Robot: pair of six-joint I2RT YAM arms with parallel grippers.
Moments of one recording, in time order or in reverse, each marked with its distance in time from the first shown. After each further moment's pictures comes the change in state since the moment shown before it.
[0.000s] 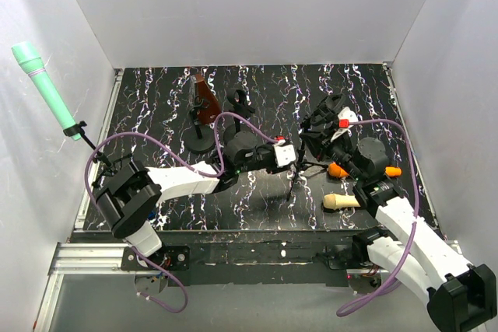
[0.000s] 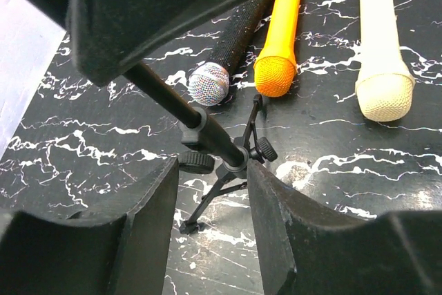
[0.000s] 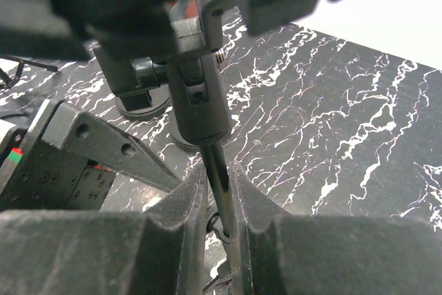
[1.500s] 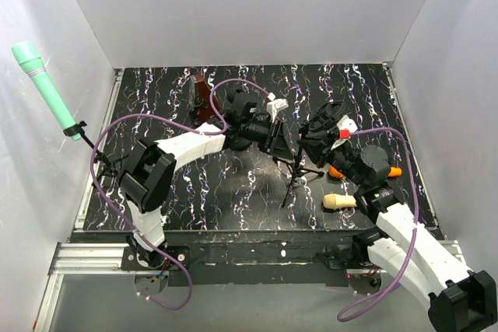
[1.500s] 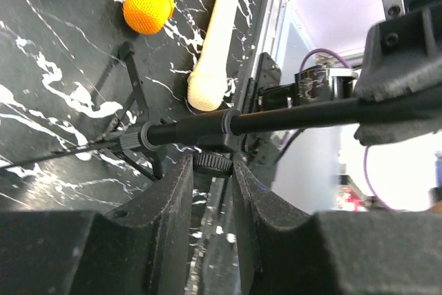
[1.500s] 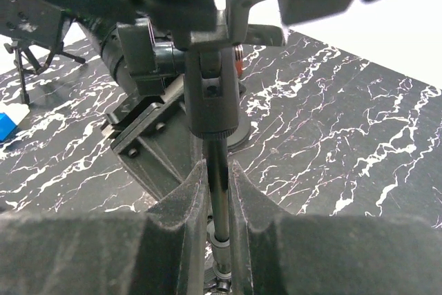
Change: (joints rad) left arm 0.230 0.233 0.416 -0.542 0.552 -0.906; right arm 0.000 -0.062 -0.076 0.064 -0.093 -0.028
